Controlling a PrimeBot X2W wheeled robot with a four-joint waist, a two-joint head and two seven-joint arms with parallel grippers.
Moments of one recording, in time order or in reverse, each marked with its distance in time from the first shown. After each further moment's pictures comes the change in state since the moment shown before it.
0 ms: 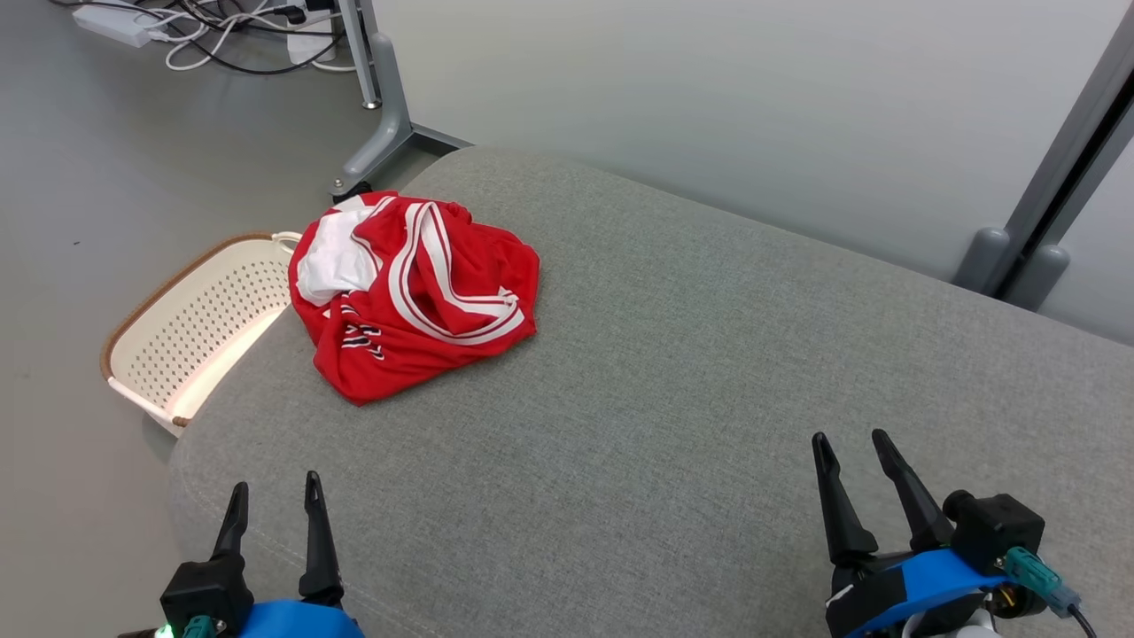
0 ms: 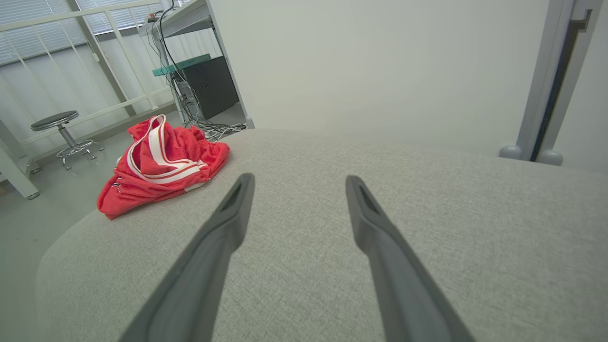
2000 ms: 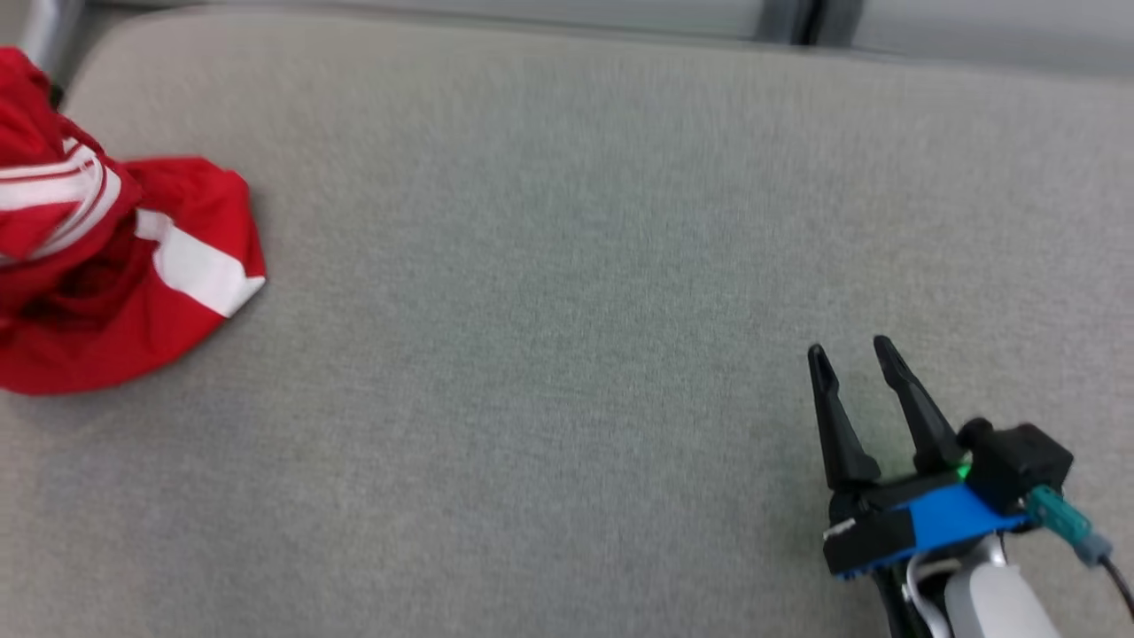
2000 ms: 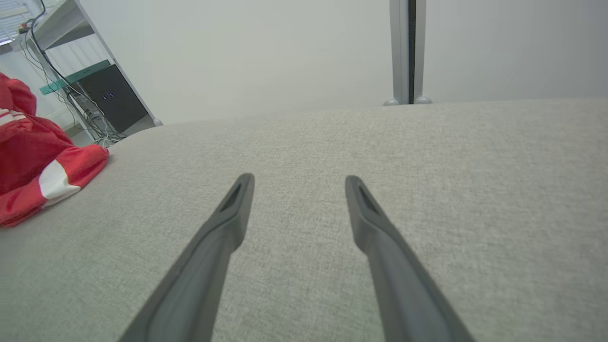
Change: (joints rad) left arm -0.700 0.381 0.179 0.294 -0.297 -0.126 0.603; right arm -0.061 0.000 0.008 -0.216 -0.037 0.000 0.080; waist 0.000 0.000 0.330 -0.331
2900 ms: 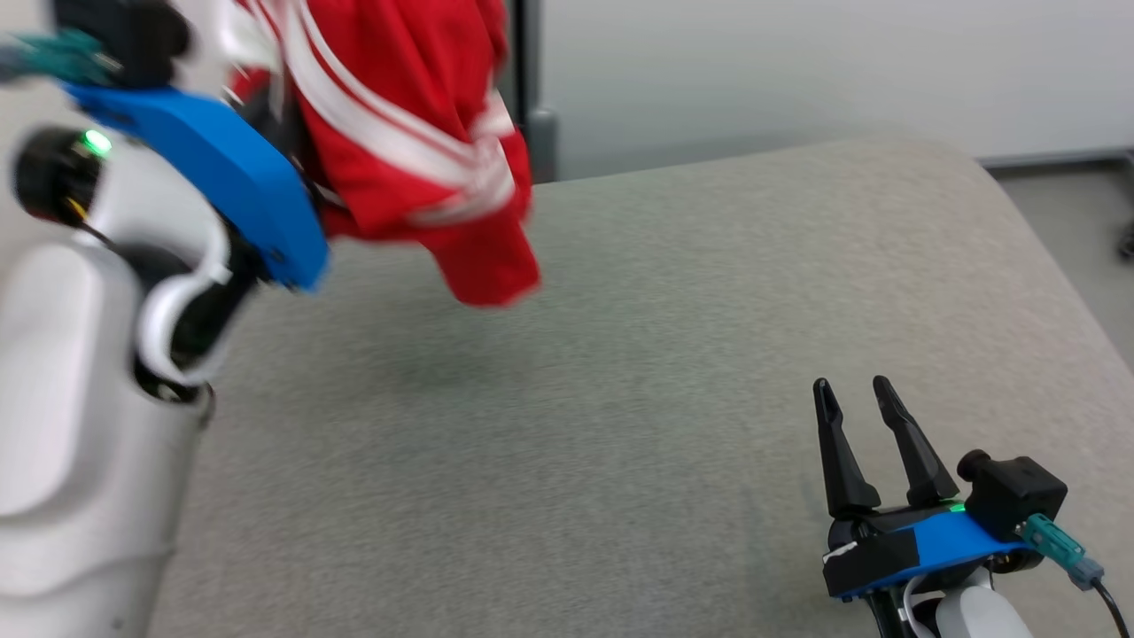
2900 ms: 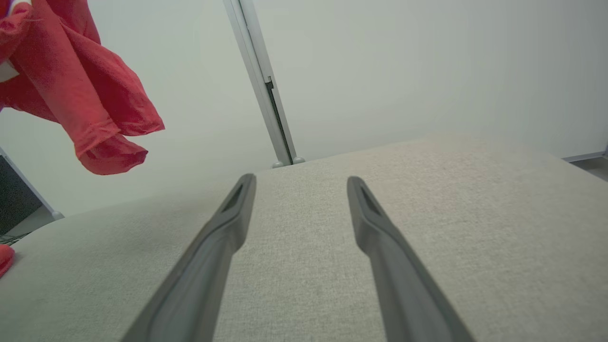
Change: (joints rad) left arm -0.101 -0.176 -0.302 -0.394 -0.063 -0.096 0.166; right arm 0.010 0.000 0.012 0.150 0.105 0.000 -0.088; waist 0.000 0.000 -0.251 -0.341
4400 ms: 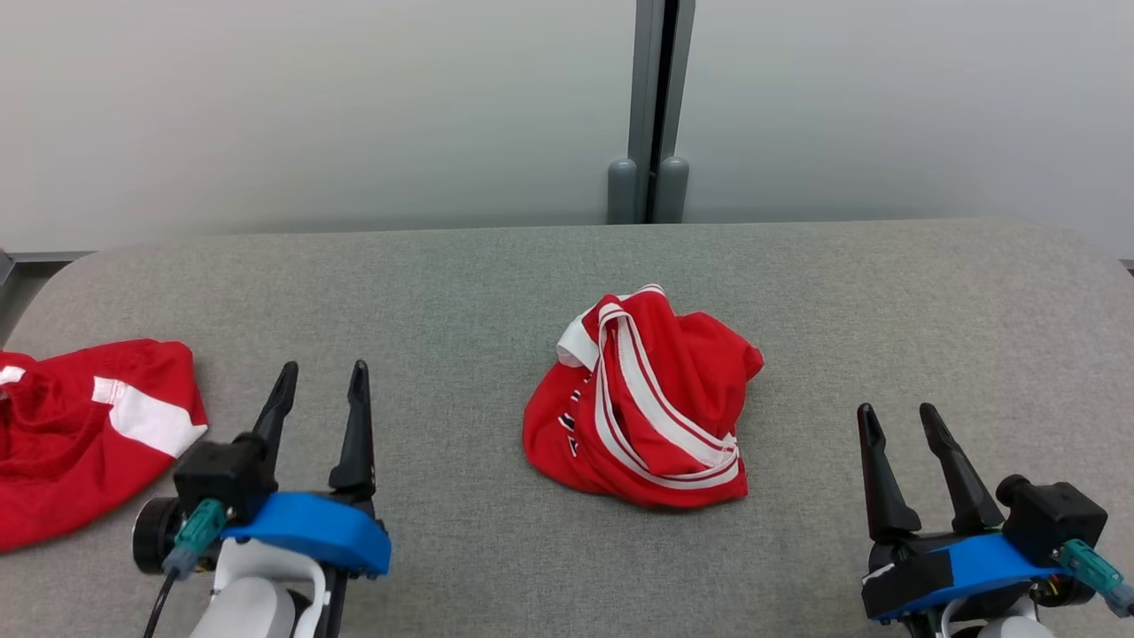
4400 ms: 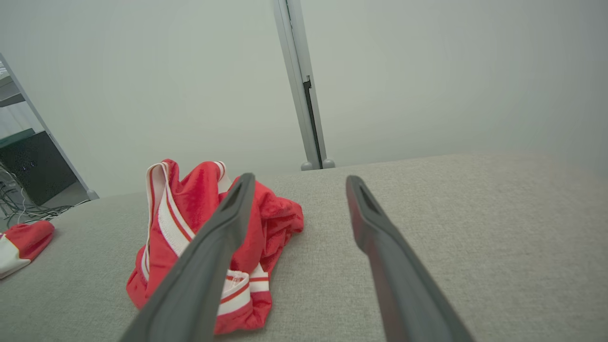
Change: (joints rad) left arm 0.533 -0.102 -0.086 0.154 0.151 0.160 -0.743; right arm 0.068 0.000 -0.088 -0.042 -0.056 0.000 0.034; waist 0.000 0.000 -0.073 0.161
